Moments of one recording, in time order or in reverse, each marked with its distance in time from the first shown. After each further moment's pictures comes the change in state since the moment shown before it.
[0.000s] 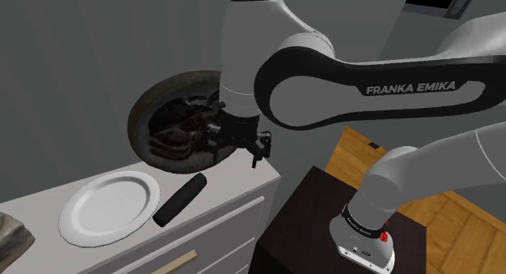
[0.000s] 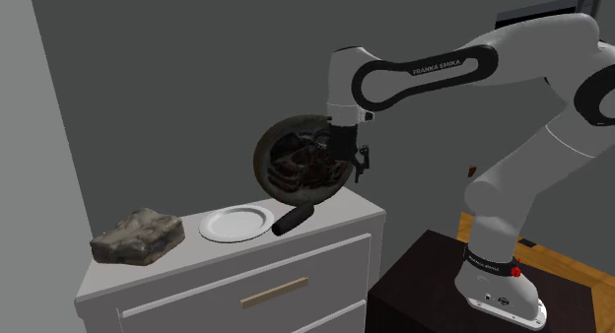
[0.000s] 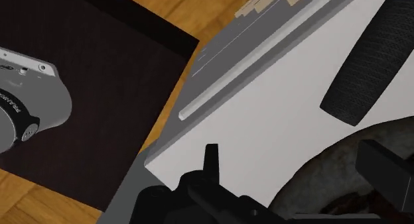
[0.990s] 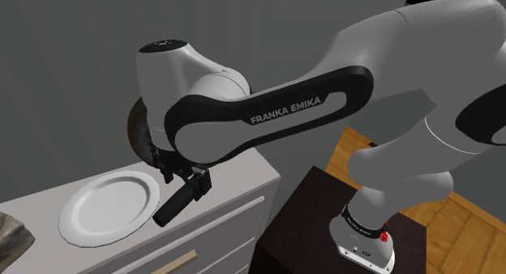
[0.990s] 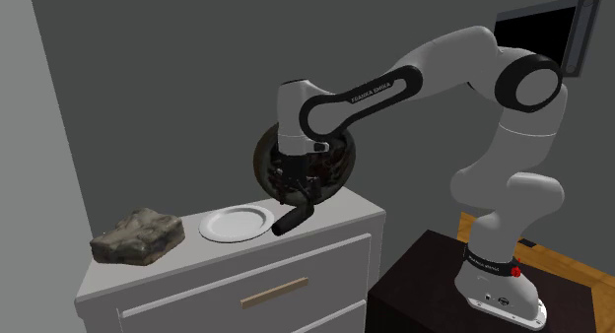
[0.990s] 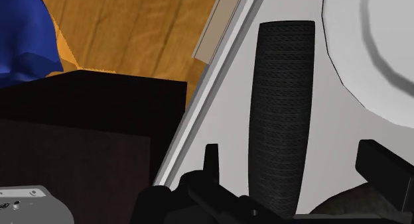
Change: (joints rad) arm -0.863 0.307 0.964 0.274 -0.090 0.163 0.579
